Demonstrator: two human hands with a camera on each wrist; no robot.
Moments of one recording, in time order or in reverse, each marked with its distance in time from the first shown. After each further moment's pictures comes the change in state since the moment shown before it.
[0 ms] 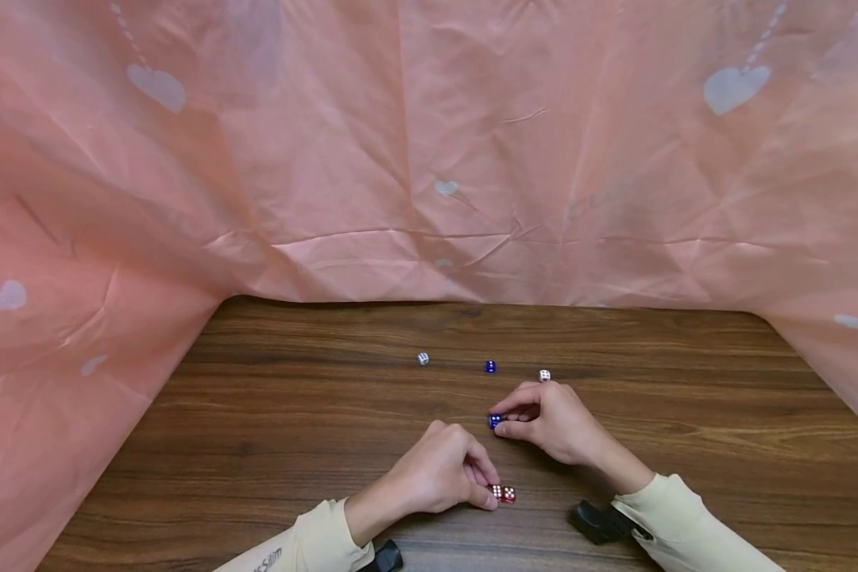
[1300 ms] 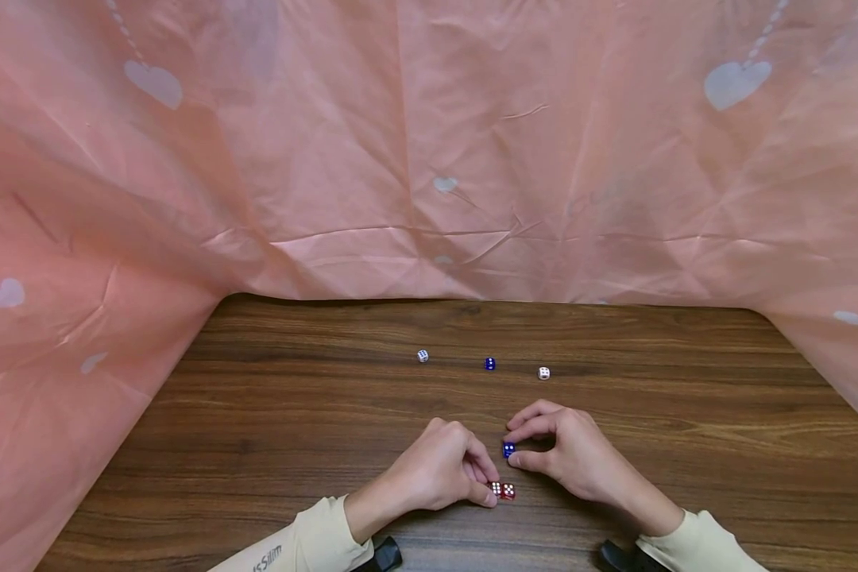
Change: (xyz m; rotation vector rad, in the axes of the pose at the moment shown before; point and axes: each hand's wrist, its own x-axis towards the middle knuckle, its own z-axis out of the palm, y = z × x) left_hand -0.001 0.001 0.000 0.003 -0.009 -0.005; right_hand -0.040 -0.009 0.002 -0.085 0.050 -0.026
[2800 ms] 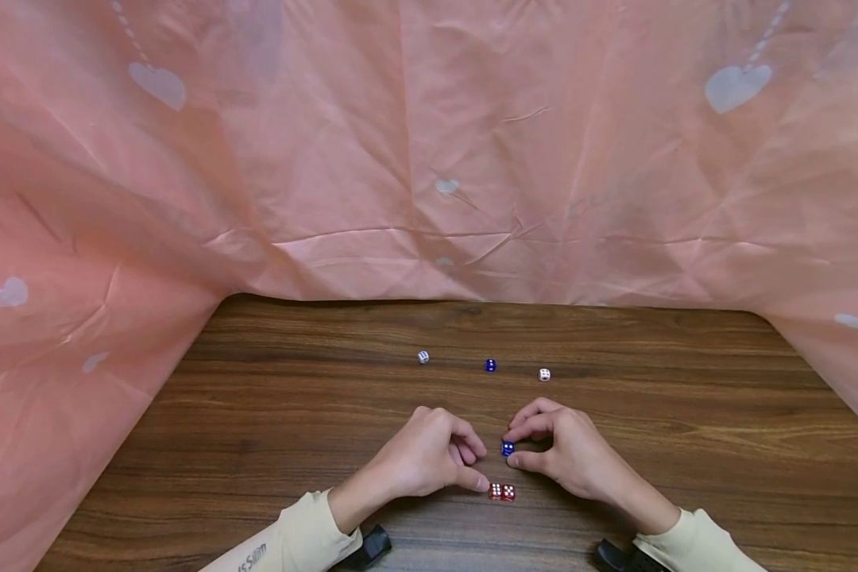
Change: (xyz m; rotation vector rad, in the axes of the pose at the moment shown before) left_hand 0.001 -0.006 -0.021 0.009 0.056 0.020; right_hand 0.003 0.001 0.002 0.008 -0.008 0.054
